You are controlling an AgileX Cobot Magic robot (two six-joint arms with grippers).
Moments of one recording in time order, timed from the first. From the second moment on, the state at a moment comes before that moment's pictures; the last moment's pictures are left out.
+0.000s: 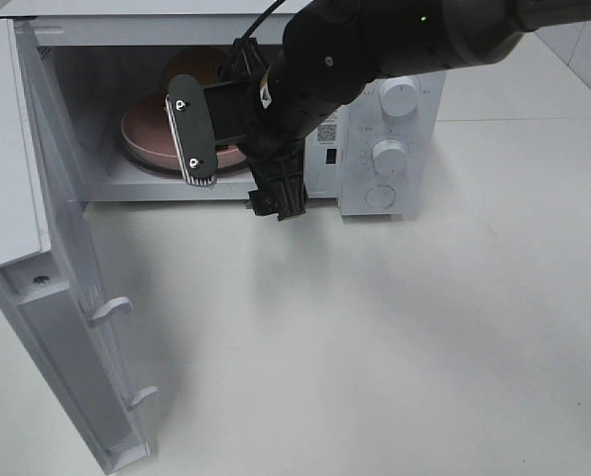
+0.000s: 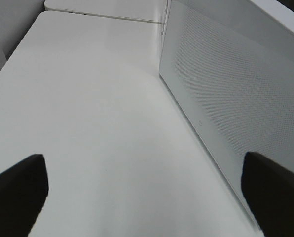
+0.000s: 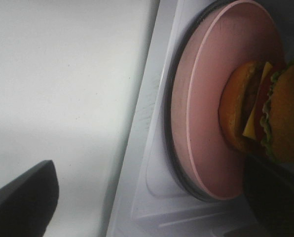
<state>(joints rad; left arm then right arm) 0.04 0.00 -0.52 -0.06 1.09 -0.02 0.73 2.03 -1.48 -0.30 0.34 -1.04</state>
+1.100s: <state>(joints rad) 0.04 0.00 -0.52 -0.06 1.09 -0.02 0.66 2.38 -1.88 -0.29 0.37 -0.99</state>
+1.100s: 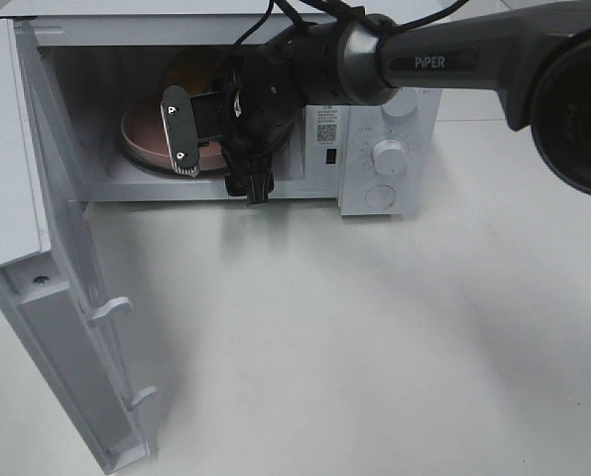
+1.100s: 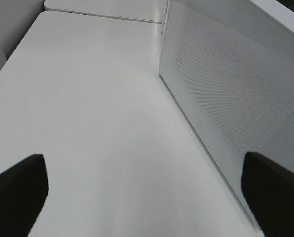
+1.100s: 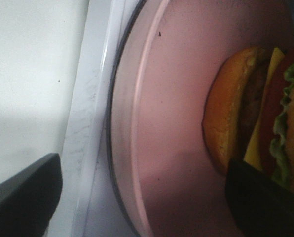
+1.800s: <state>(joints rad) 0.04 0.00 -0.52 -0.06 1.09 -0.02 0.66 2.42 -1.93 -0.20 0.47 -1.00</state>
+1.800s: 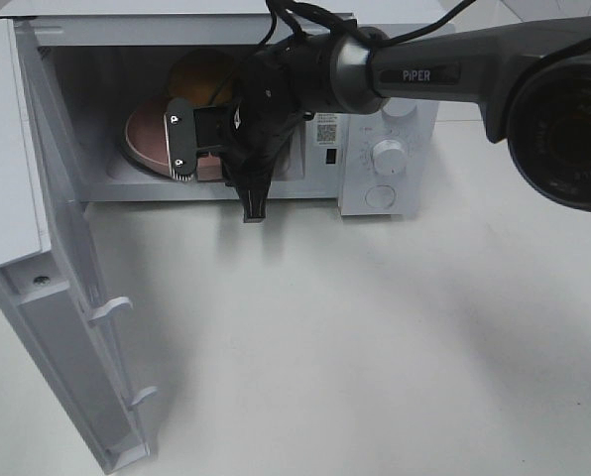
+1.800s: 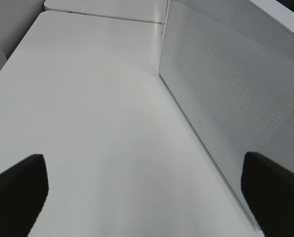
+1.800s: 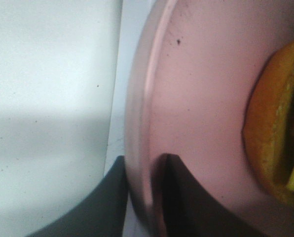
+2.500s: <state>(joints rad) 0.04 0.00 -0.52 -0.06 1.09 -0.02 0.72 2.38 -1.94 -0.20 0.56 -1.13</state>
